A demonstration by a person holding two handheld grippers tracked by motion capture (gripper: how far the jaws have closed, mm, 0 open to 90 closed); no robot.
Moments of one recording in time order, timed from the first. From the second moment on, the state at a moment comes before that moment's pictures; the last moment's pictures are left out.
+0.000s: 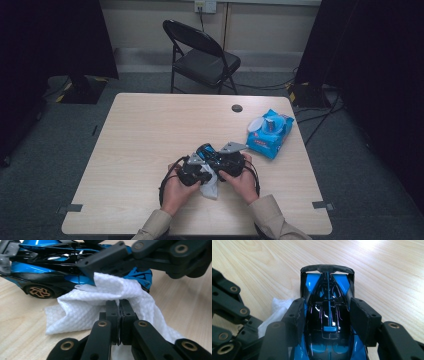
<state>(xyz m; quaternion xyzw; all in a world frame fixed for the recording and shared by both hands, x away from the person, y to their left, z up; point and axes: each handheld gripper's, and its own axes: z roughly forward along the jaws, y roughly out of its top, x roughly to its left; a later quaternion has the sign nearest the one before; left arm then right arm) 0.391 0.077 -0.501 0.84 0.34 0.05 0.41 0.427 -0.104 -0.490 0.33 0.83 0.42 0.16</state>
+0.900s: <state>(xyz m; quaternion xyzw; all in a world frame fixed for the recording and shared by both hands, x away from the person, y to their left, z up) 0.372 0.054 -0.500 0.85 0.32 0.04 0.41 0.427 -0.104 -0.490 0.33 0.83 0.42 0.16</state>
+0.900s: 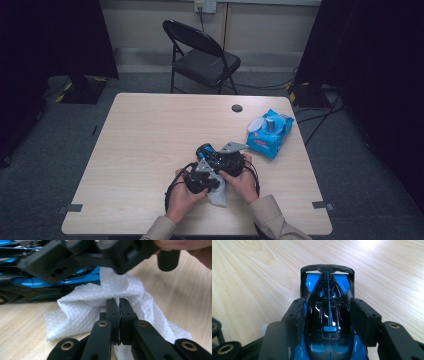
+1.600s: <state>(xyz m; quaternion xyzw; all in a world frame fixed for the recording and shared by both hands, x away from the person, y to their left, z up) 0.361 0.042 -0.499 0.86 0.29 0.02 0.41 0.427 -0.103 -0.489 0.33 0.83 0.42 0.16</state>
